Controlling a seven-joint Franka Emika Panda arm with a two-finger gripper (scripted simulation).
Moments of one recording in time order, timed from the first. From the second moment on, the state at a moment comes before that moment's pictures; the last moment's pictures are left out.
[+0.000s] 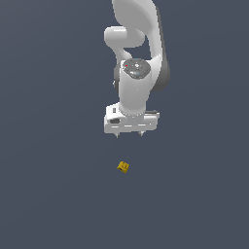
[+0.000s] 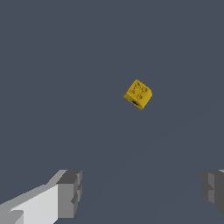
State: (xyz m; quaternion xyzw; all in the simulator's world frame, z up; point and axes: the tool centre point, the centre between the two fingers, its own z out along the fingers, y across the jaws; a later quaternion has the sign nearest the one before) arm 0.006 0.020 0.168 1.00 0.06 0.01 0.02
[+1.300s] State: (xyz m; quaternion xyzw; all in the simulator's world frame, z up) arm 0.056 0.006 0.115 0.95 0.33 0.00 0.01
